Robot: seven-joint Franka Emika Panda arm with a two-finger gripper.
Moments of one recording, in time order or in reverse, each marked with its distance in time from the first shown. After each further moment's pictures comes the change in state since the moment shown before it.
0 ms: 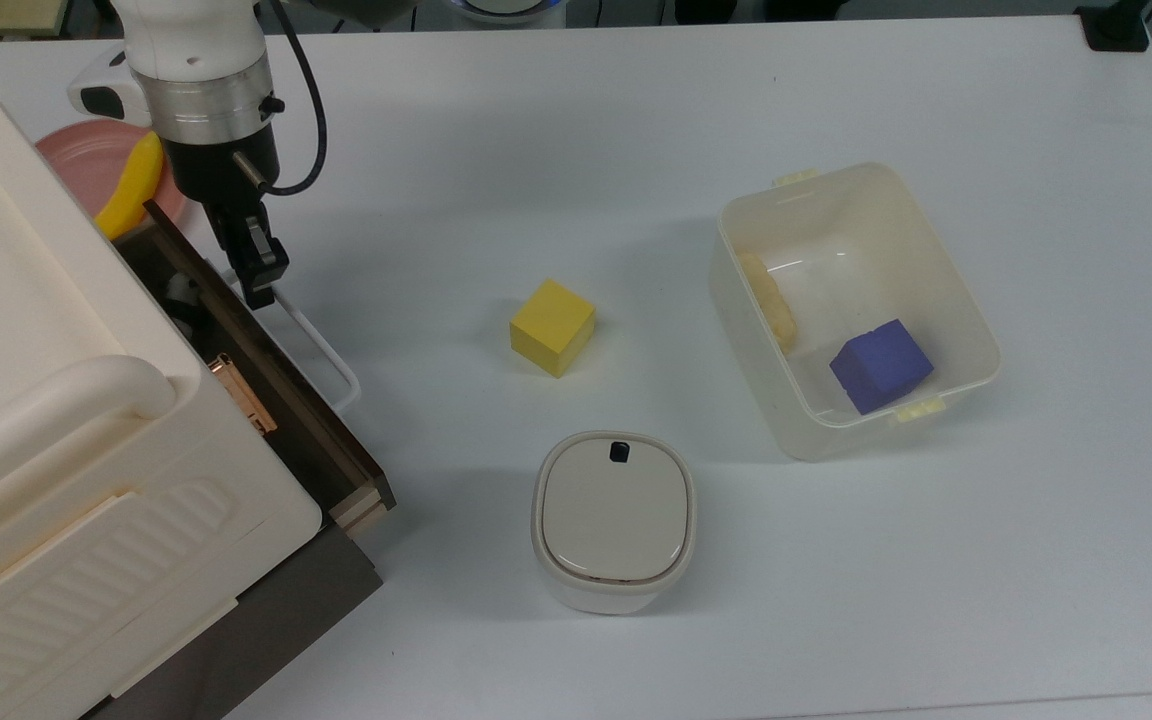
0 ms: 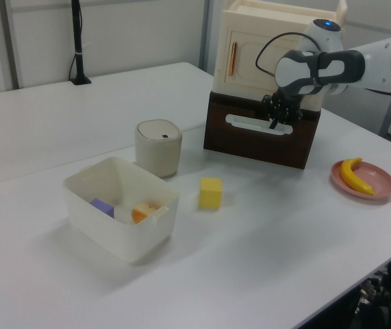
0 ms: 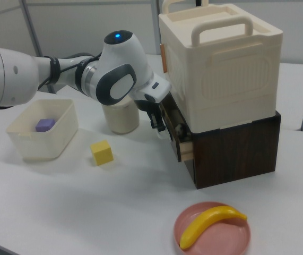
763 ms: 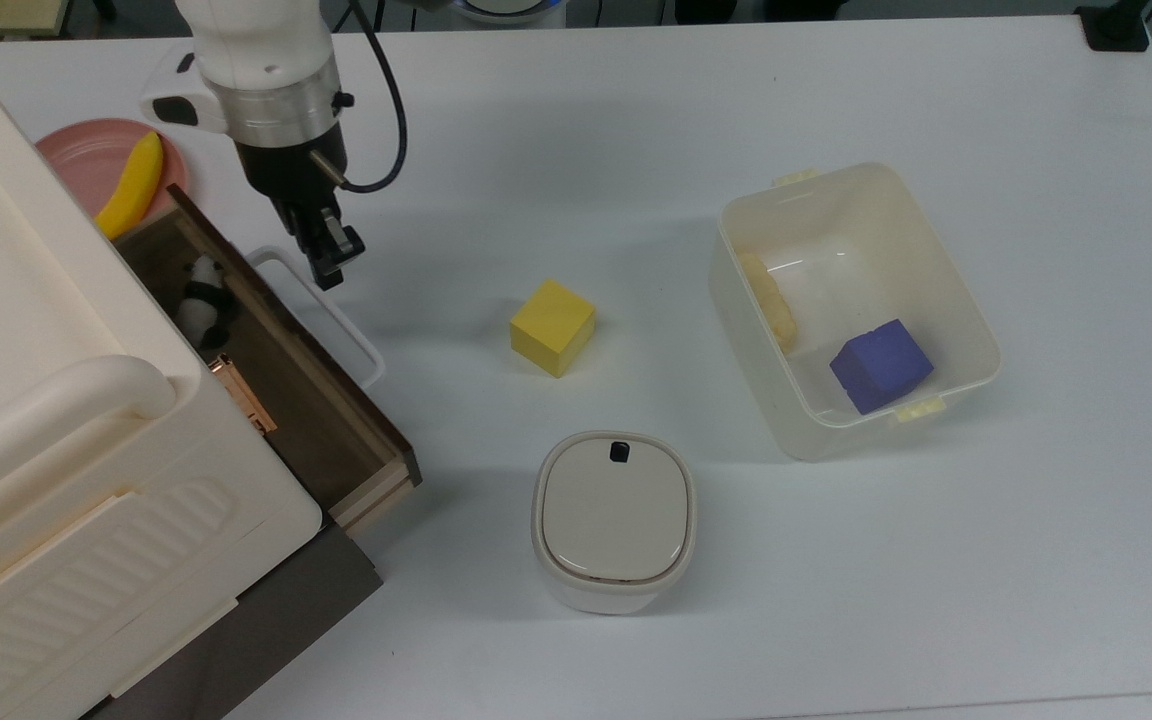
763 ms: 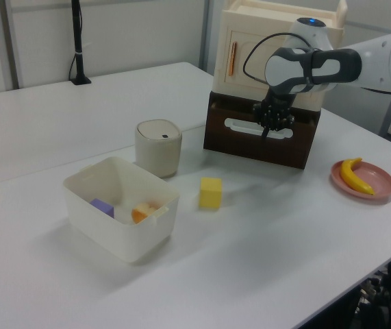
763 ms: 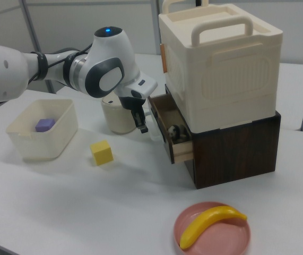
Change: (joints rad) arm 0.056 -0.026 0.010 -0.003 -0.018 -0.132 0.011
